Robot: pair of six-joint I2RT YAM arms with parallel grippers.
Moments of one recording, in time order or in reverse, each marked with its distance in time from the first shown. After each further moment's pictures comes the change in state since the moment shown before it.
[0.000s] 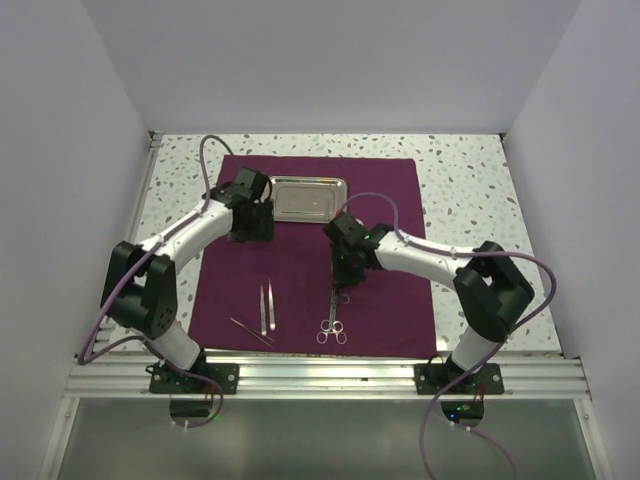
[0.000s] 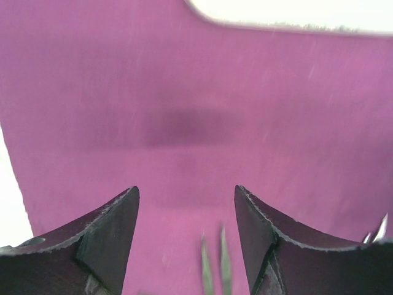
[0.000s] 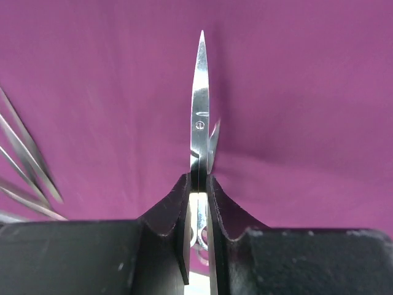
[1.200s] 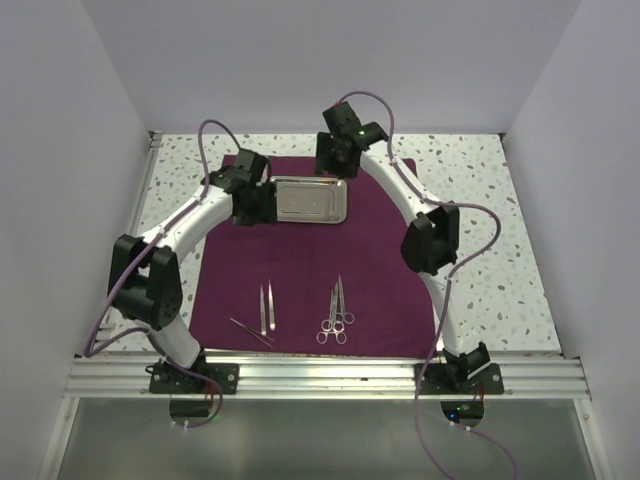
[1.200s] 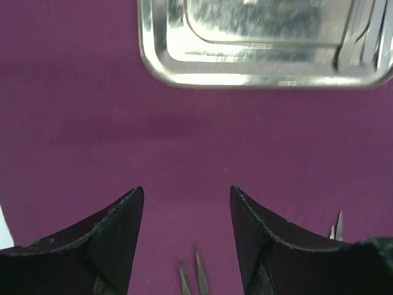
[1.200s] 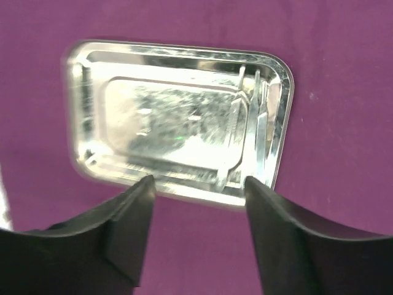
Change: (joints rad) left arm 0.033 0.150 0.243 -0.008 0.092 0.029; right arm -0.237 0.656 1.279 -0.391 0.048 -0.218
